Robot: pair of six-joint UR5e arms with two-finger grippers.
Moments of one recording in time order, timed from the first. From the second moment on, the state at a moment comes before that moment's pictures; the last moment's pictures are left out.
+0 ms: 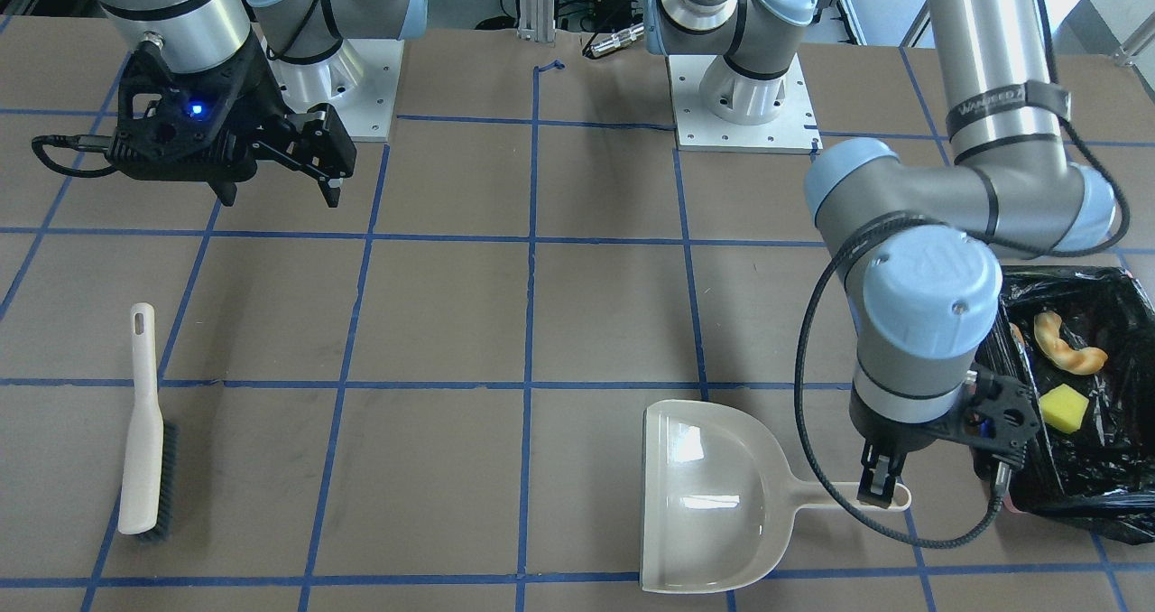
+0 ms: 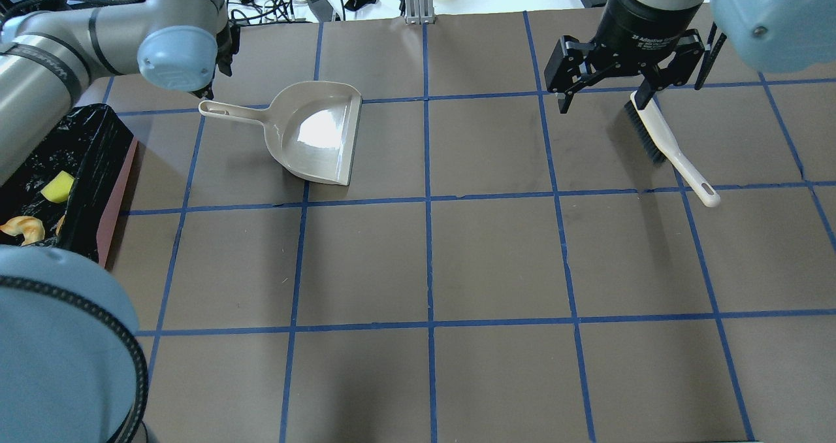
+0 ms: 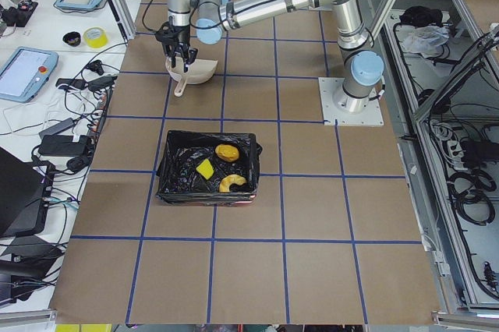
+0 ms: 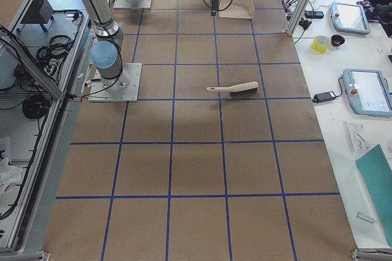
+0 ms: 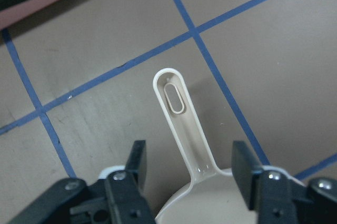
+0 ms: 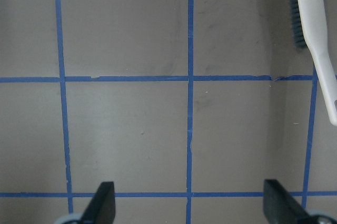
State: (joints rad) left arm -1.52 -2.01 -1.43 -1.08 1.87 -0.95; right arm 1.61 -1.54 1.51 -1.56 -1.57 0.04
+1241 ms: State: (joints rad) left arm -1.51 -1.64 -1.57 -1.50 1.64 -0.02; right arm 1.61 -1.54 1.51 -1.56 -1.57 0.04
